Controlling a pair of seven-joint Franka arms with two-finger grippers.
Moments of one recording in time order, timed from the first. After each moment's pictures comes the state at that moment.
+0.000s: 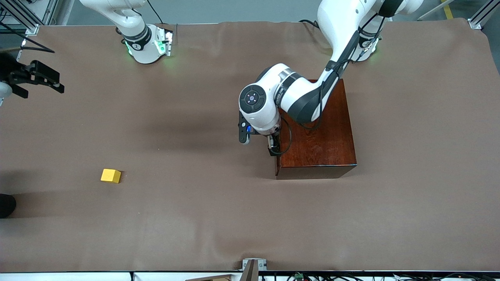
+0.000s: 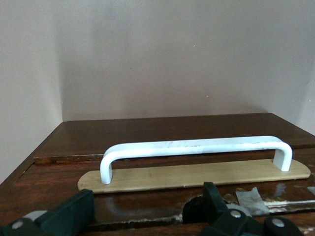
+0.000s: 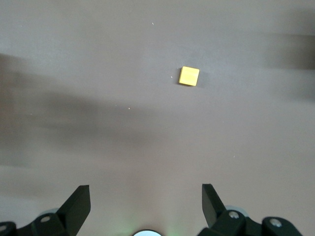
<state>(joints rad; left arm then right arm) -0.69 0.71 -0.06 -1.23 0.15 1.71 0.79 0.01 -0.02 -0.02 -1.48 0.04 1.40 -0.12</state>
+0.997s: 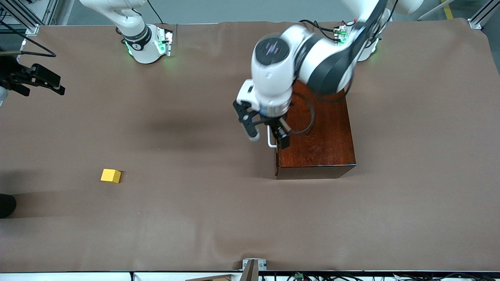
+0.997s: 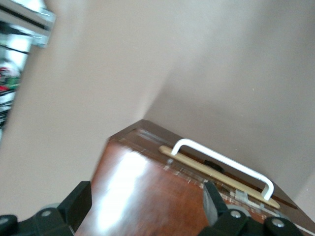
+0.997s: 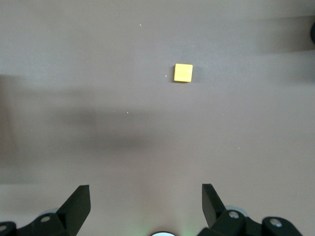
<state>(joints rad) -0.66 0.48 -0.05 -1.22 0.16 1.80 0.36 0.01 -0.02 -0.02 -1.51 0.03 1.44 0.00</state>
